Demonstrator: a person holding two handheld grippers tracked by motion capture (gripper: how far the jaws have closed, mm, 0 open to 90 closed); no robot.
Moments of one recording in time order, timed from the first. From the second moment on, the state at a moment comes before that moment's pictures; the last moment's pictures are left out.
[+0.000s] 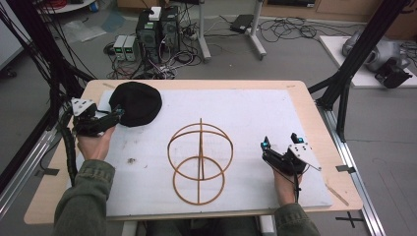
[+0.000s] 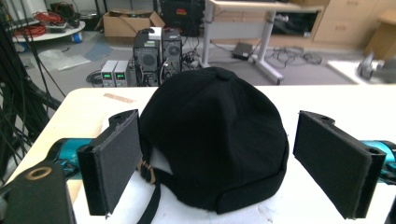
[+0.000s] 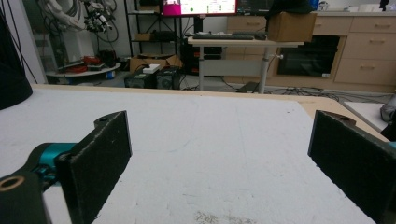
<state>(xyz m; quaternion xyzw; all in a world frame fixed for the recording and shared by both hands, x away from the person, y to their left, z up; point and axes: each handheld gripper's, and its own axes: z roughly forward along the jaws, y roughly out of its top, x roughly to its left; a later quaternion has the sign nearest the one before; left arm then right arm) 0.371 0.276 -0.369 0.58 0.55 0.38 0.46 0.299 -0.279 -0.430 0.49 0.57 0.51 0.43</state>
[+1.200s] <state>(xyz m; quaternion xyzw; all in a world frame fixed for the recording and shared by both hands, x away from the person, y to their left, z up) 0.455 0.248 -0.408 0.59 0.59 0.35 0.42 0.301 -0.283 -0.431 0.49 0.57 0.51 0.43</state>
